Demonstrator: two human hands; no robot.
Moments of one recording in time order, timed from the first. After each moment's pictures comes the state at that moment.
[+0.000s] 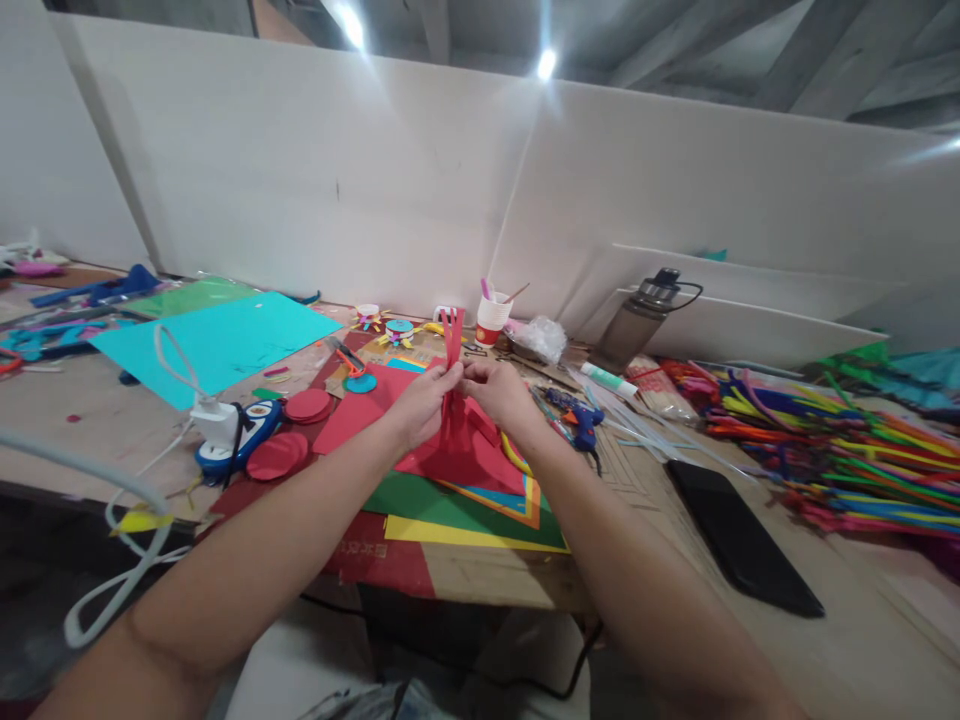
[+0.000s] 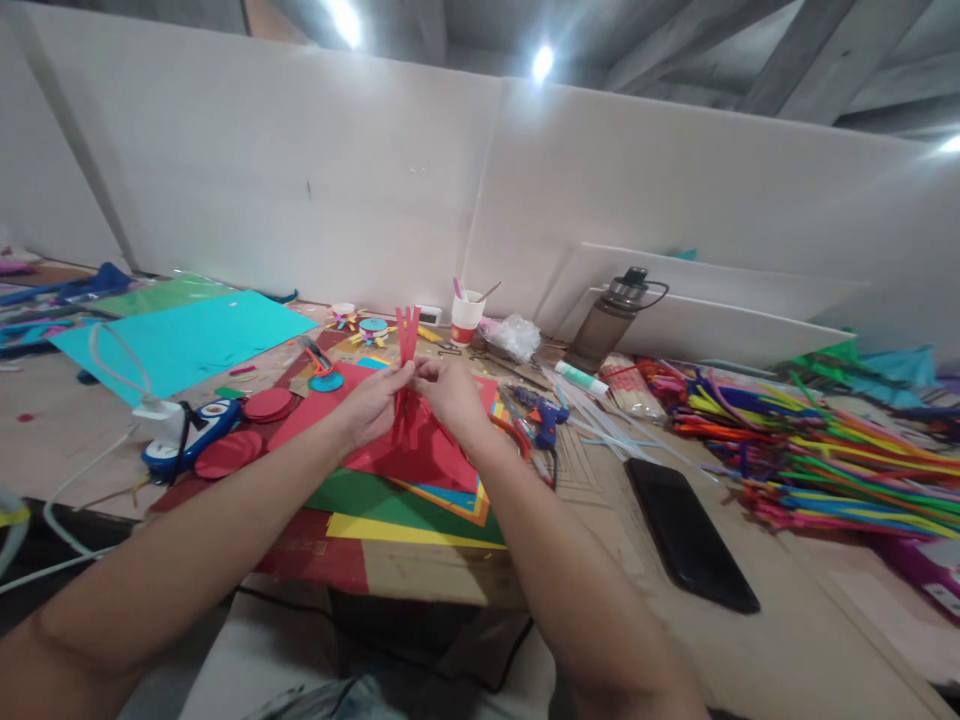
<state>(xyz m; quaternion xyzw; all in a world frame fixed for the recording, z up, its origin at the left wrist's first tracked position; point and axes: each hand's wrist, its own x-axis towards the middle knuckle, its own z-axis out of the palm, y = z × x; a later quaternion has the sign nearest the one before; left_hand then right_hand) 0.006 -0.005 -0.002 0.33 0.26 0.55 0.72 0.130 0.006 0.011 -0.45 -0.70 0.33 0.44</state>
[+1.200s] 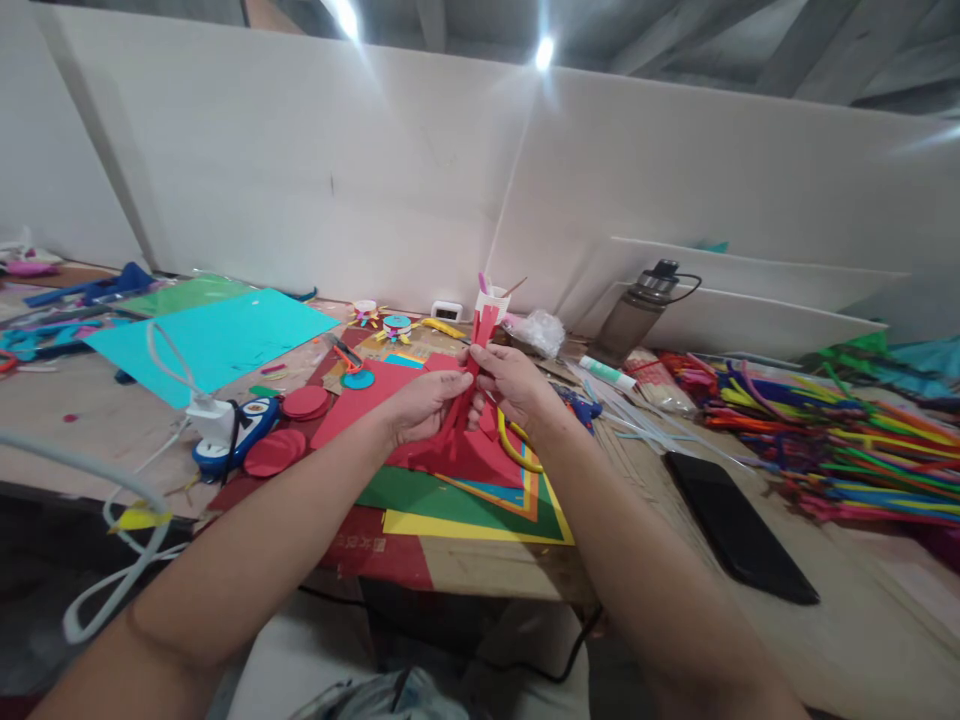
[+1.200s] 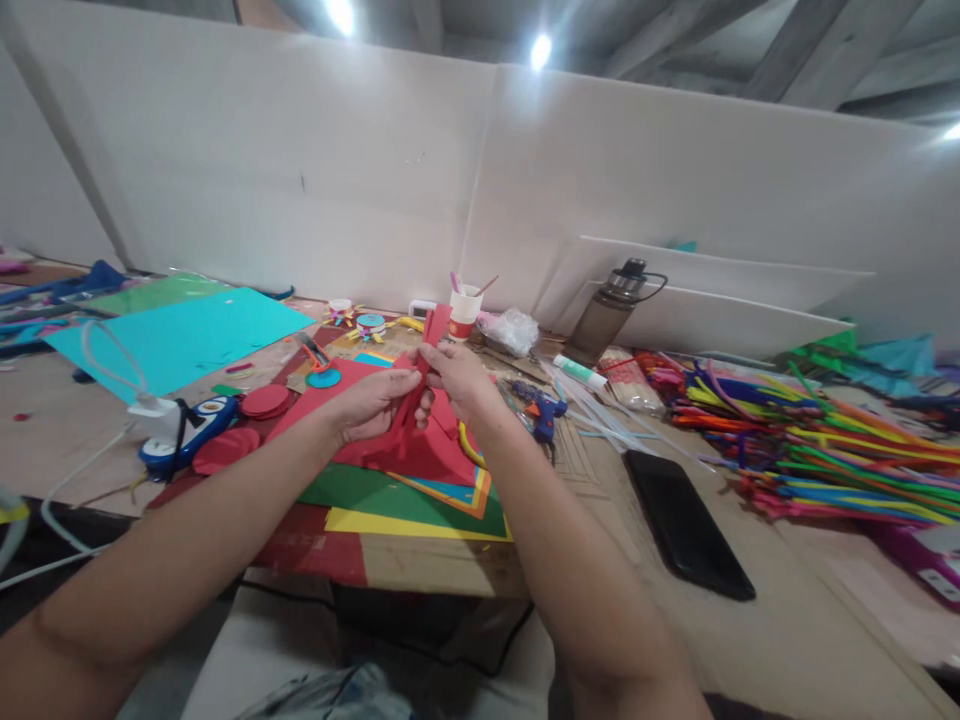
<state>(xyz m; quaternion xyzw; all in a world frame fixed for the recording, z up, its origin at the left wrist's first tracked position) -0.009 -0.012 0.005 0.45 0.21 0.35 0.79 0.137 -0.007 0.026 -0.40 -0.52 0.59 0.47</state>
